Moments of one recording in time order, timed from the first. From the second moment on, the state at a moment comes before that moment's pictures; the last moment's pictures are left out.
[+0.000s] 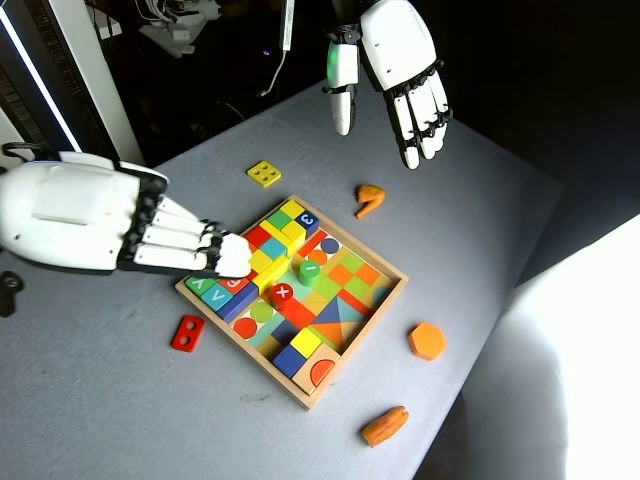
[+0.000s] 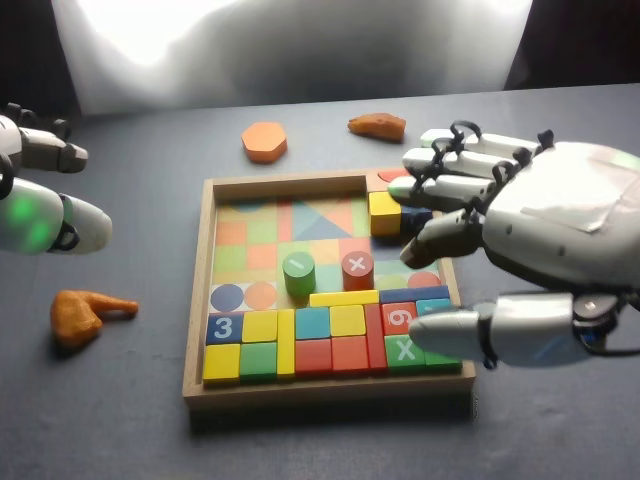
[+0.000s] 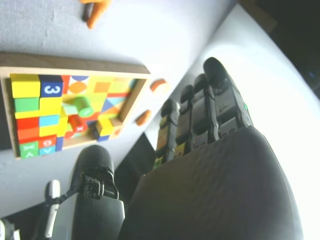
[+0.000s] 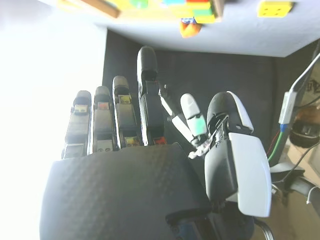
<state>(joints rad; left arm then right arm) -0.04 -0.60 0.74 0.76 0.72 0.19 -0.29 -0.88 0.74 0.36 0.41 -1.47</state>
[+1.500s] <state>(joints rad) -0.03 -0.60 0.73 0.75 0.72 0.19 -0.12 -1.24 1.01 1.44 0.33 -2.42</state>
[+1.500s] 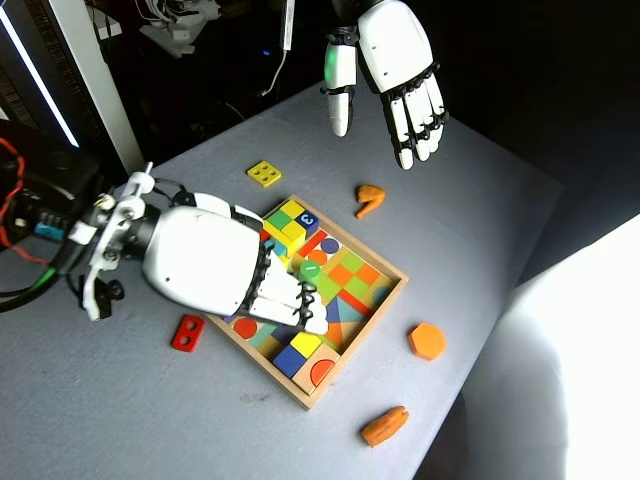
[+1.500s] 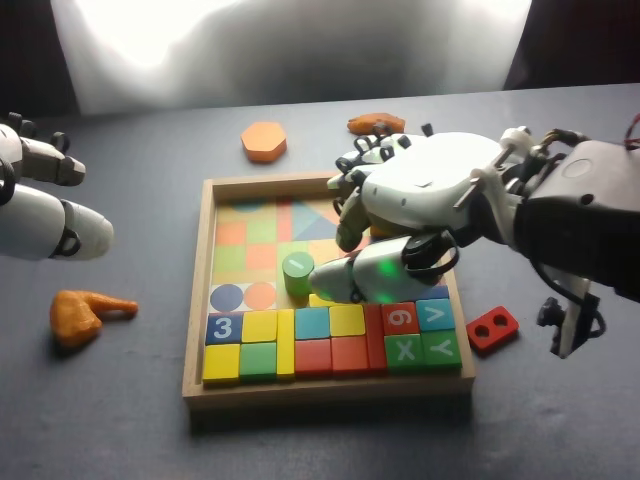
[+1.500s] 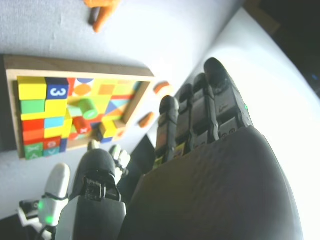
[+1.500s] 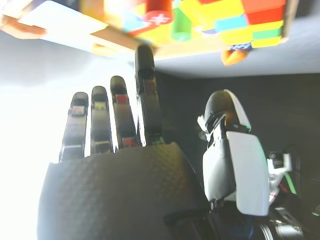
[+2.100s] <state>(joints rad) -0.03 -0.60 0.73 0.76 0.72 0.19 -0.17 -1.27 1.02 1.42 0.36 -2.43</state>
